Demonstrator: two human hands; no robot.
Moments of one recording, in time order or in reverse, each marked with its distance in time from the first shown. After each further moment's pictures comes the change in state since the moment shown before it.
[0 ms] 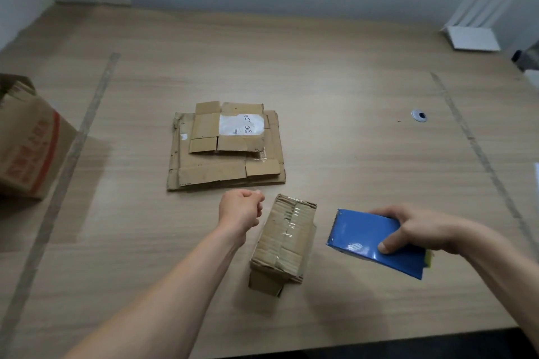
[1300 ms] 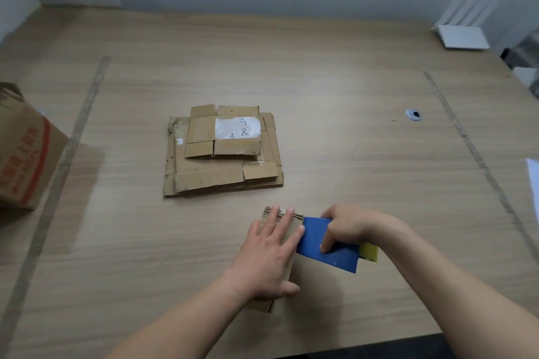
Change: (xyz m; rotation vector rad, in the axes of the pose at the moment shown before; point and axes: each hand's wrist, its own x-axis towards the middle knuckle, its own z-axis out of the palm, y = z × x) left_hand -0.032 -0.056 0.004 1.505 -0.485 0.905; right_hand 0.062 -0.065 0.060 -0.339 0.035 0.176
